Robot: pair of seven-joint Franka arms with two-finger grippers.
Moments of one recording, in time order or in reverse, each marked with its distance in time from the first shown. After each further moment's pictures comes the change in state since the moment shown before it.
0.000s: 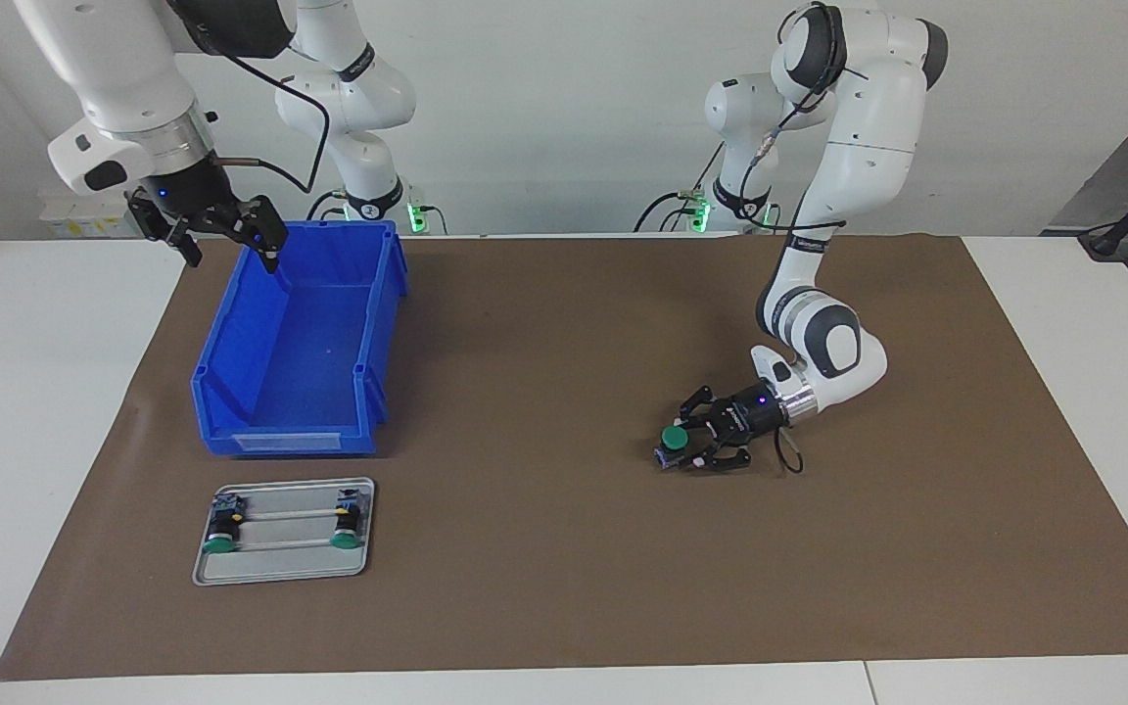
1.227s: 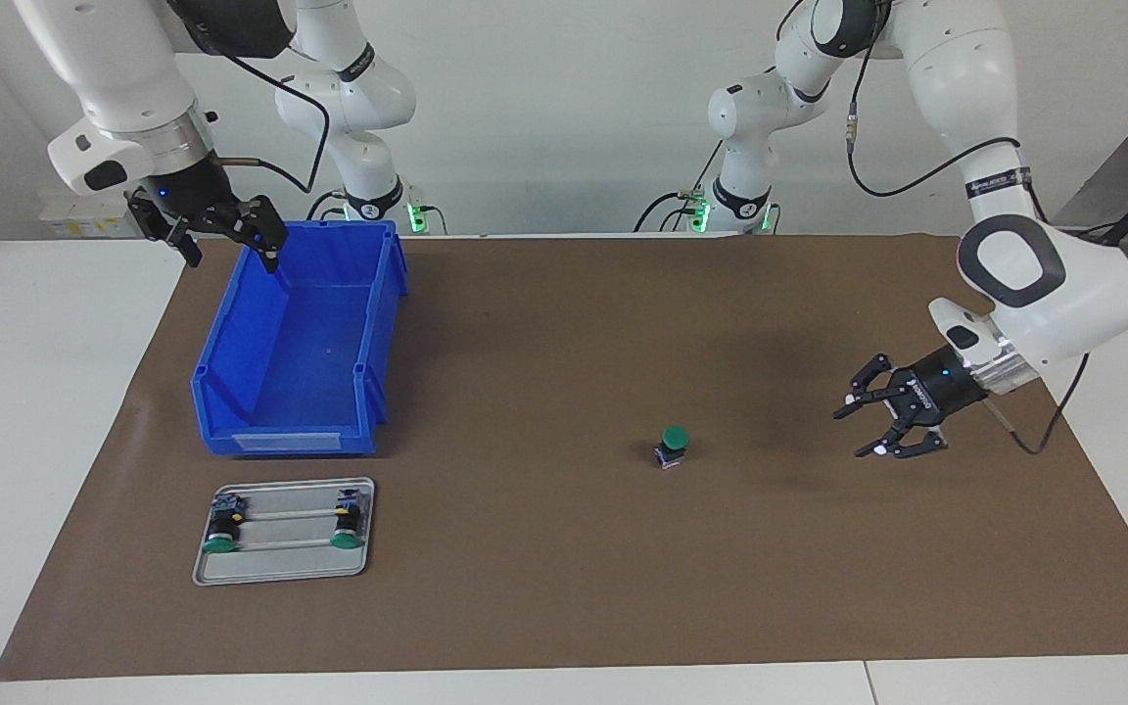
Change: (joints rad) left arm 0.187 -0.178 -0.004 0.441 1.181 -0.142 -0.952; right arm 0.000 0.000 0.000 0.000 0.000 0.000 0.000
